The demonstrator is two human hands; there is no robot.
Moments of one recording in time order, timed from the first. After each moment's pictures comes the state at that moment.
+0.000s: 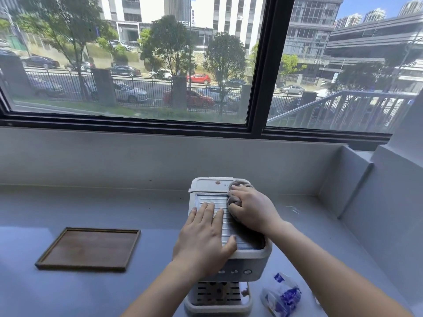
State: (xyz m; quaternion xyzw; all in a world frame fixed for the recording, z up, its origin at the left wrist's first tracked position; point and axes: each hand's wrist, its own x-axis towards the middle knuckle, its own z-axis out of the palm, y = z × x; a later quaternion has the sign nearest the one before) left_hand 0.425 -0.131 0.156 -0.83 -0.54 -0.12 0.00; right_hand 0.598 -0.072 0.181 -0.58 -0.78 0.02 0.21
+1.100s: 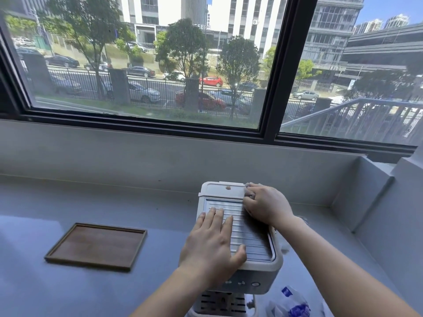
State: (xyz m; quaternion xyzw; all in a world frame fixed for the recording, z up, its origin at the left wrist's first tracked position) left_hand 0.426 -0.129 0.155 -0.83 -0.55 -0.12 0.01; right_hand 0.611 -0.036 0.188 -0.62 -0.76 0.01 0.20
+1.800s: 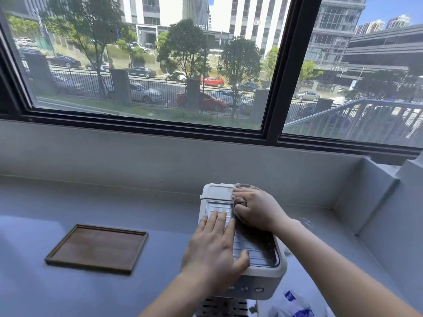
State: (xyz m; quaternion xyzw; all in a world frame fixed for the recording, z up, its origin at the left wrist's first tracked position) left_hand 0.426 -0.132 0.156 -0.83 -0.54 -0.13 0.00; right_hand 0.592 -0.033 0.187 -0.53 -0.82 0.02 0.19
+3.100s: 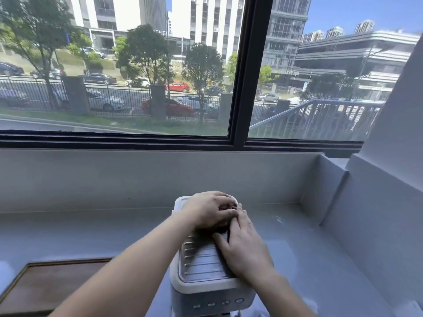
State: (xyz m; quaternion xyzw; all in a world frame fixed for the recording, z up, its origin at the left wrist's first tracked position) left_hand 0.464 -0.001 0.207 -0.90 -0.41 -0.12 -0.13; right_hand 0.579 -0.113 0.169 -0.71 -0.66 0.08 0.22
